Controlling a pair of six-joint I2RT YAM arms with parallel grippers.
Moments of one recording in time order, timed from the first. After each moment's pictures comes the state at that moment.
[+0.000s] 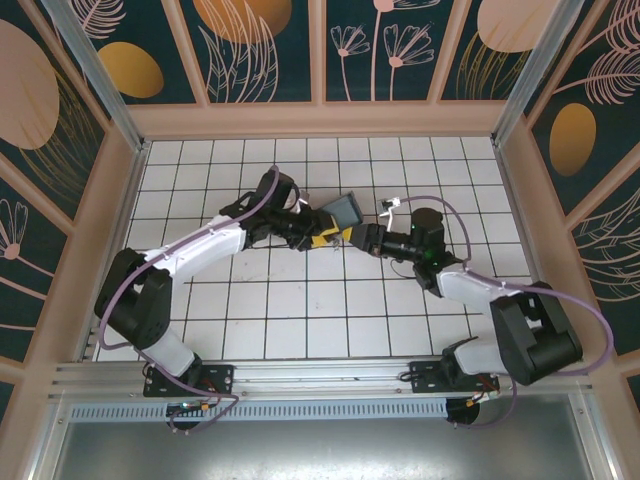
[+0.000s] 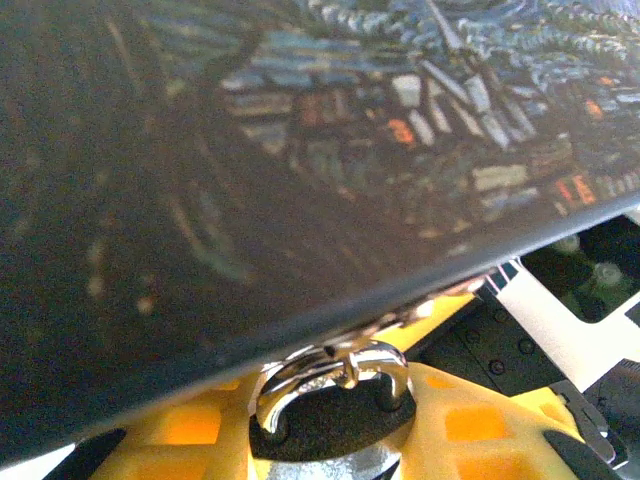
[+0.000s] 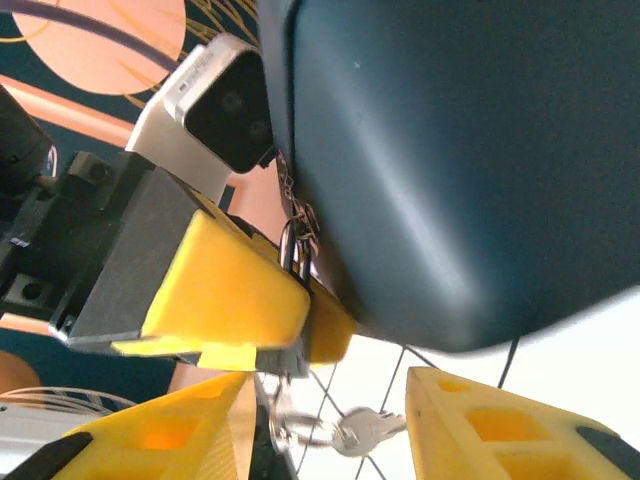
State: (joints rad) left arm -0.60 1.62 1.15 -0.27 0.65 -1.24; right arm 0.40 1.31 0.50 0.54 -0.79 0.86
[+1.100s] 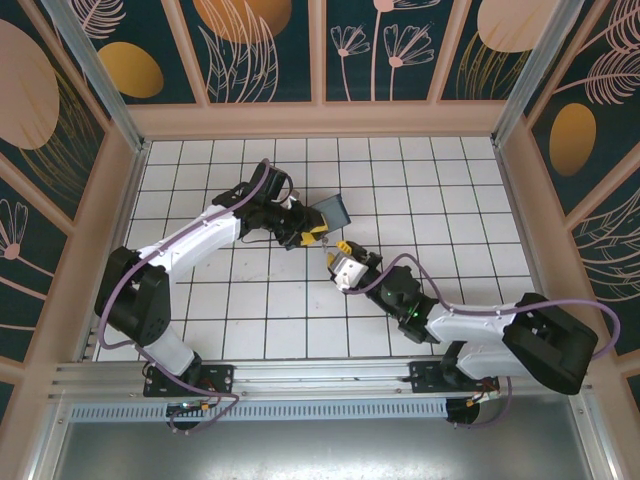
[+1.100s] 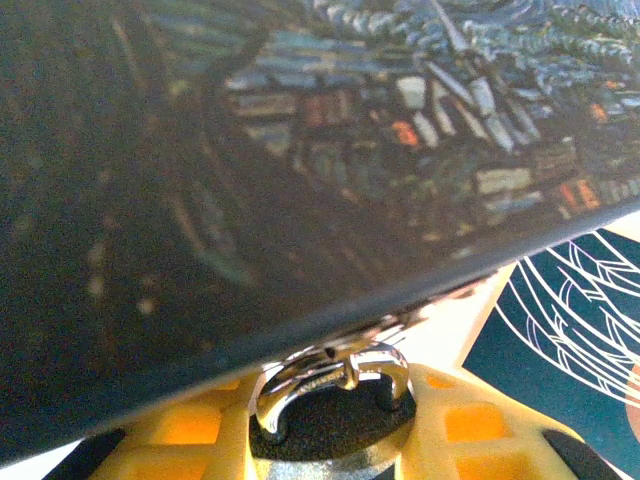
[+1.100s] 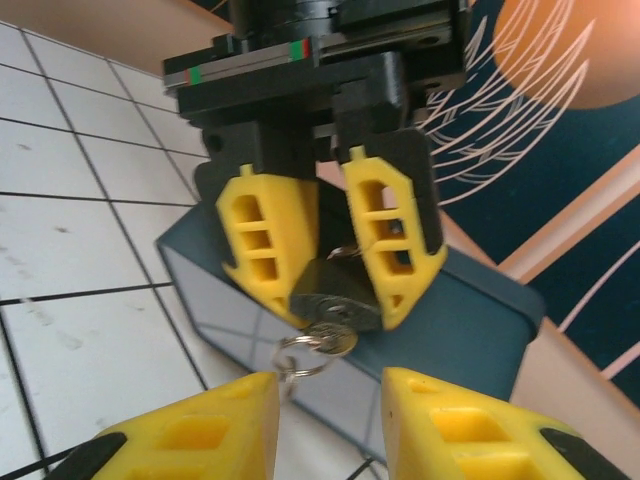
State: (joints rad) left arm -0.55 1.64 1.24 -0.50 0.64 -1.17; right arm 0.97 1.23 0.28 0.92 0.21 -0.65
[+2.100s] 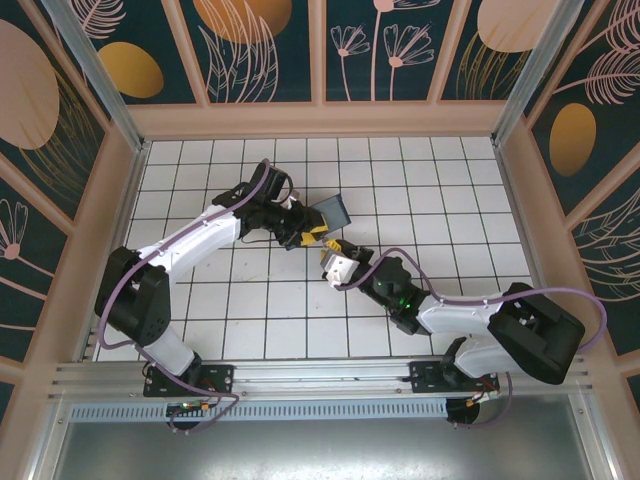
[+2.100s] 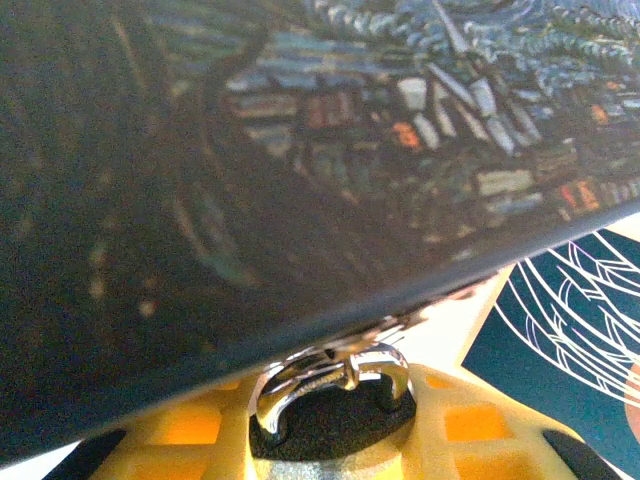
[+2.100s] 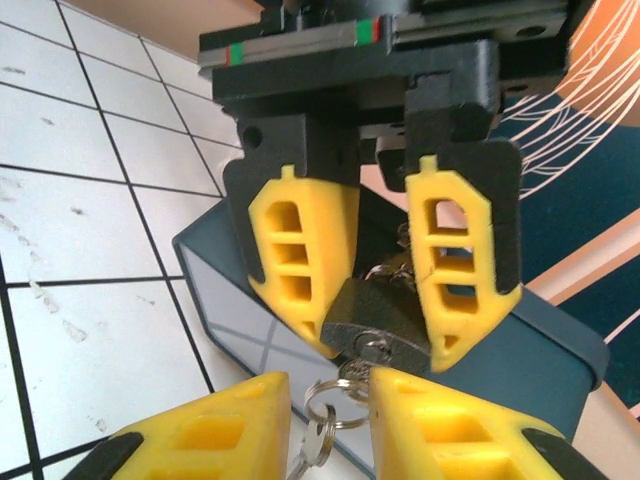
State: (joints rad) left arm -0.55 1.64 1.24 -0.50 0.64 -1.18; right arm 0.93 1.32 0.35 0.86 0.11 -0.69
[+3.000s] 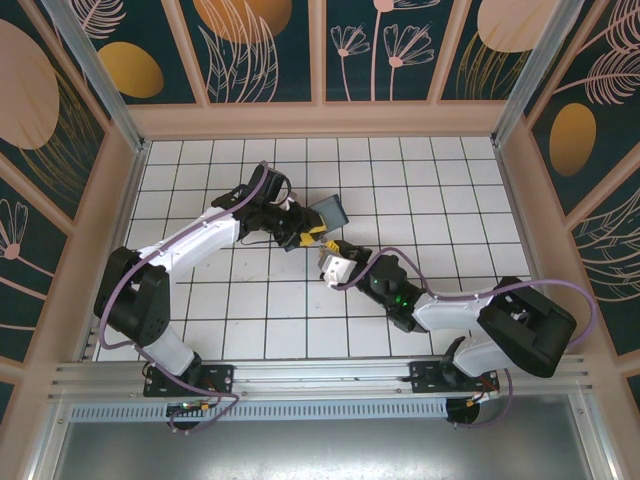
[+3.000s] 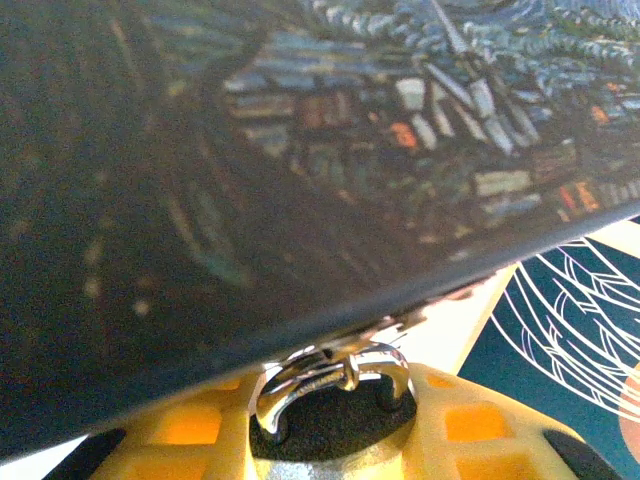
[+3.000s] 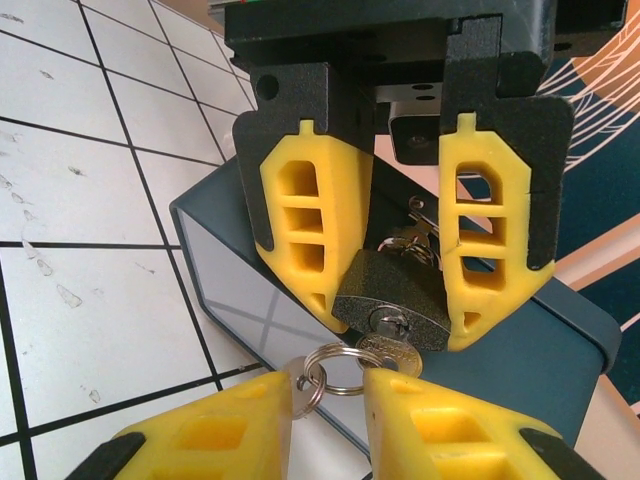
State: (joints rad) left arm -0.55 1.64 1.20 -0.46 0.64 -1.20; right arm 0.92 1.38 0.36 0.87 0.10 -0.74
